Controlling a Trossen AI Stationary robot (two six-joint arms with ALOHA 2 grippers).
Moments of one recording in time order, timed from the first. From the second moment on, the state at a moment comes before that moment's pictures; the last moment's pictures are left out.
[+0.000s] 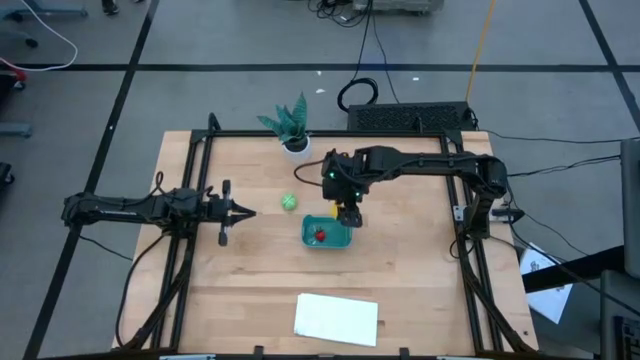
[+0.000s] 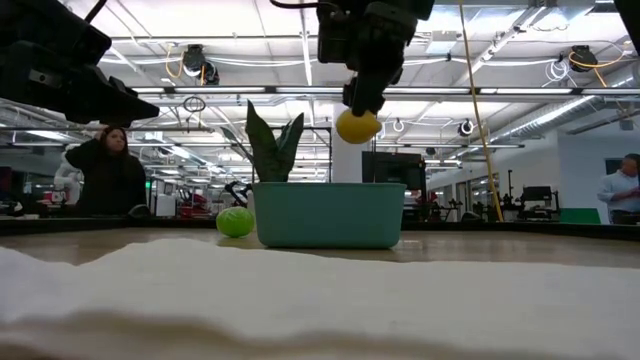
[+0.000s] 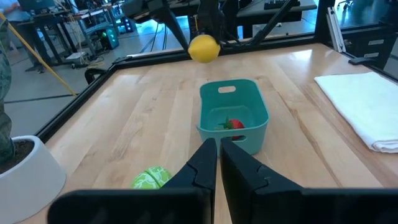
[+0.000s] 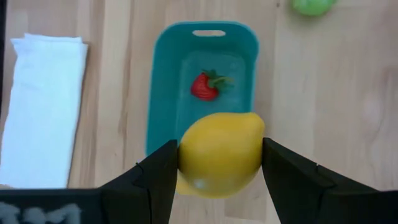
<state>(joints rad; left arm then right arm) -0.01 0.24 0.09 -0.05 -0.03 0.13 -0.16 1.83 1.59 -0.97 -0.30 -0.12</state>
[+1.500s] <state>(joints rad) -0.01 0.24 0.09 -0.08 -0.03 0.15 -0.16 1.98 1.59 -0.85 -0.42 -0.25</state>
